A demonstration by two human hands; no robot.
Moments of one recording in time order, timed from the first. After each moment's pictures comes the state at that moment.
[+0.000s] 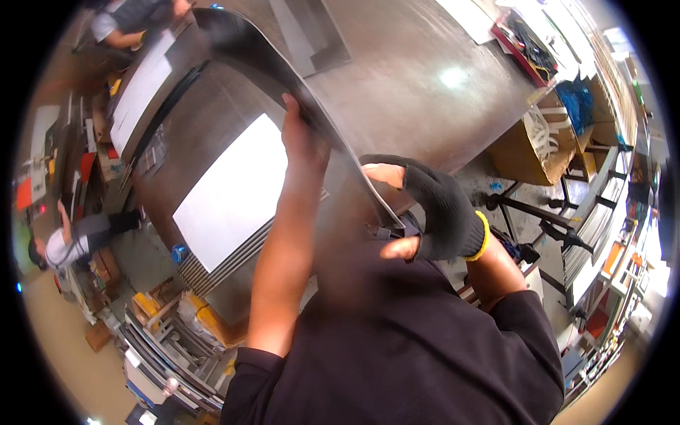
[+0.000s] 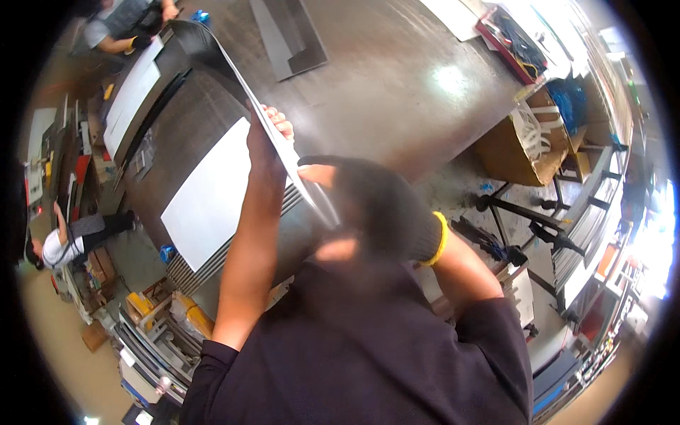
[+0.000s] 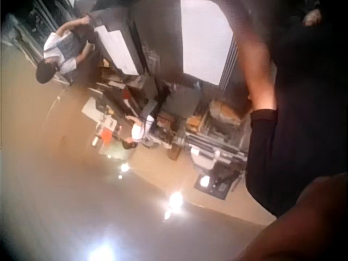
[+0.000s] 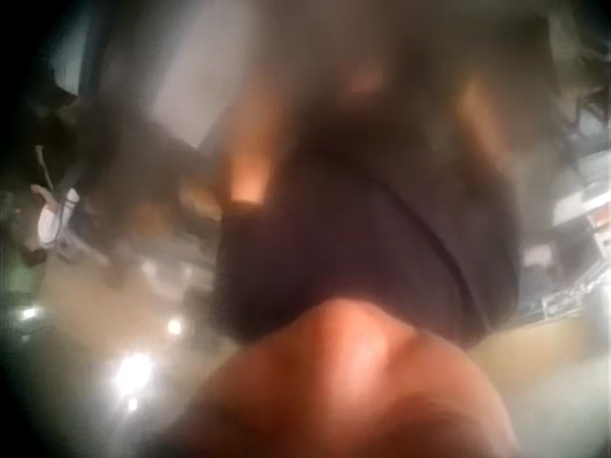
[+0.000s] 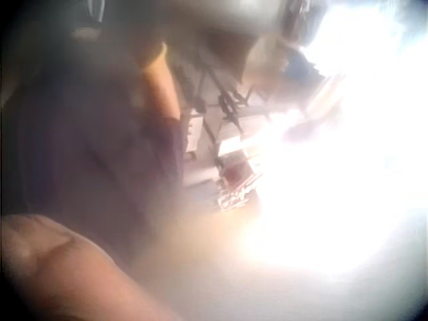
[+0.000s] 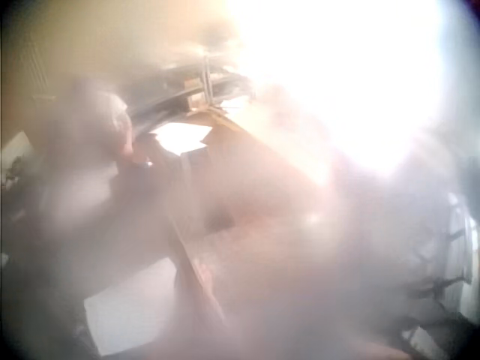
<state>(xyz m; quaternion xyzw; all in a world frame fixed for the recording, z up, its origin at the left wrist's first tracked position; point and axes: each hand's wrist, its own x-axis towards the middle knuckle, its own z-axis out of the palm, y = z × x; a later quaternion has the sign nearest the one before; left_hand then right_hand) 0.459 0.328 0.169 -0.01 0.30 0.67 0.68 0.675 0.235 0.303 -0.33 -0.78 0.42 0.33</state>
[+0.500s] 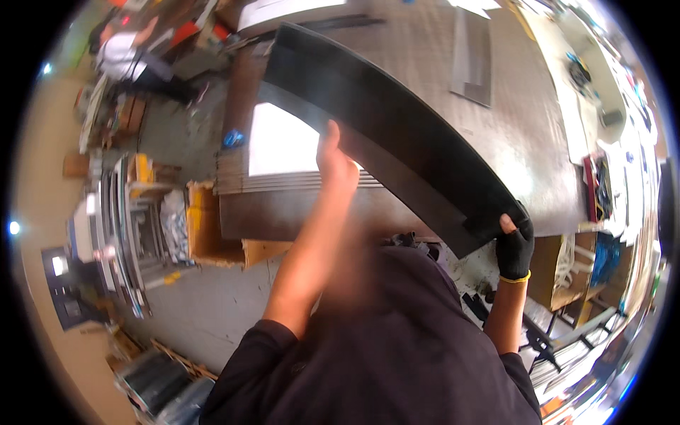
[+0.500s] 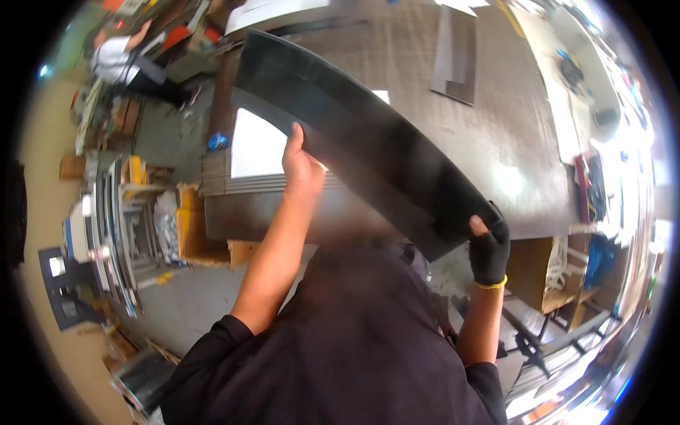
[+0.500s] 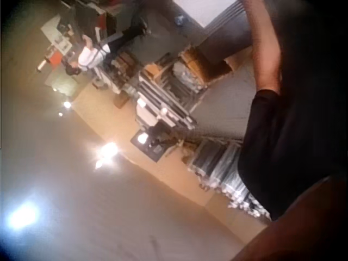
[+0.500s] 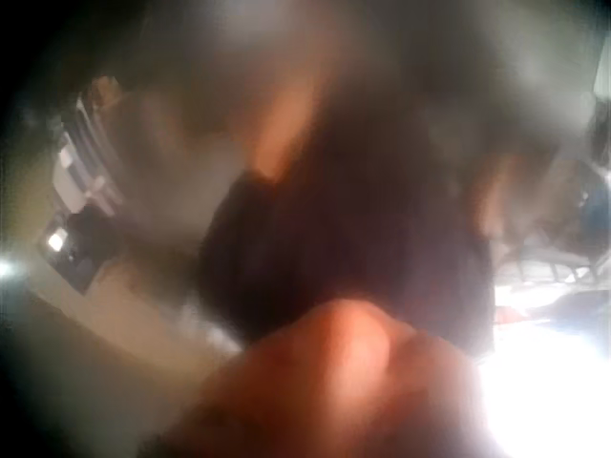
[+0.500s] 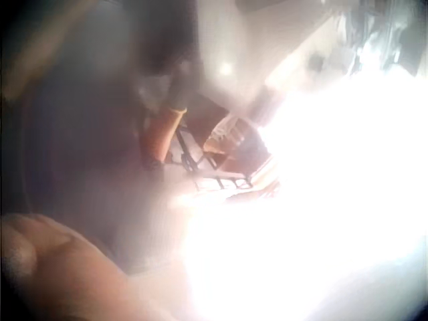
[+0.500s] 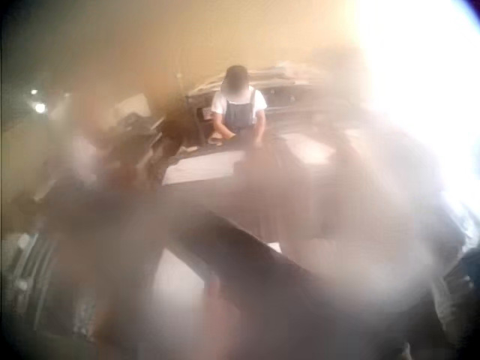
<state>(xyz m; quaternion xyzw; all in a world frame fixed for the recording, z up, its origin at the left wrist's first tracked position) 0.293 0.126 0.157 0.03 0.33 0.84 0.43 0.685 0.177 0.200 -0.40 -0.51 0.66 0.39</state>
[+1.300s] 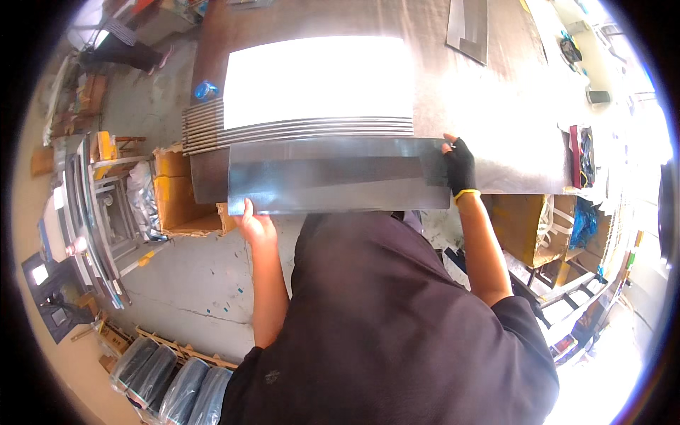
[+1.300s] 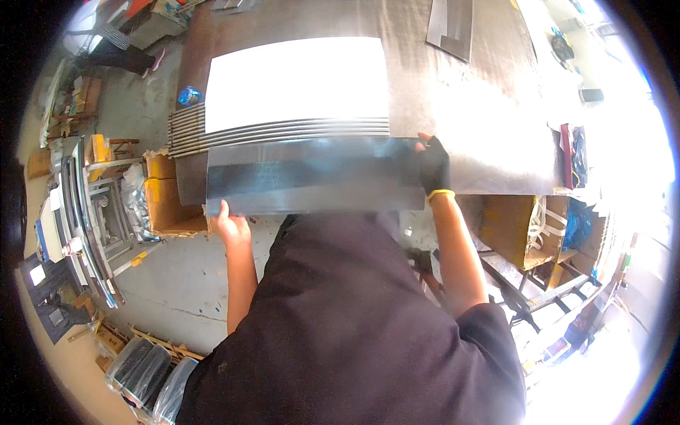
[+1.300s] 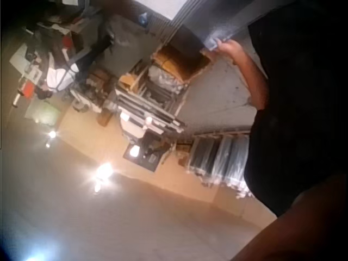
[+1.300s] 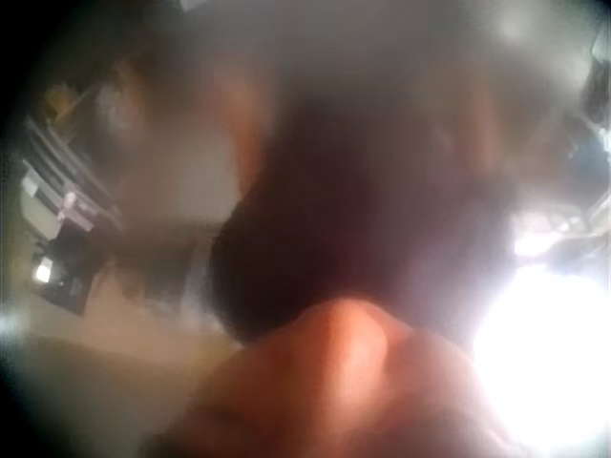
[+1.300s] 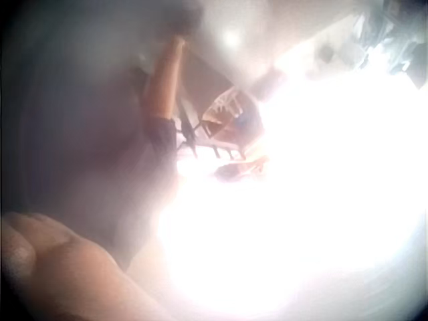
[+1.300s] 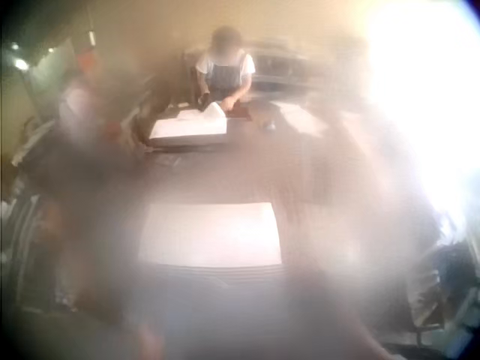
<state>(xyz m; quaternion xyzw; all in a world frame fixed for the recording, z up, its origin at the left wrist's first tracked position) 0.246 -0.185 0.047 -0.15 0.52 0.82 0.19 0.580 0.160 0.076 -0.56 -0.66 0.45 0.23</state>
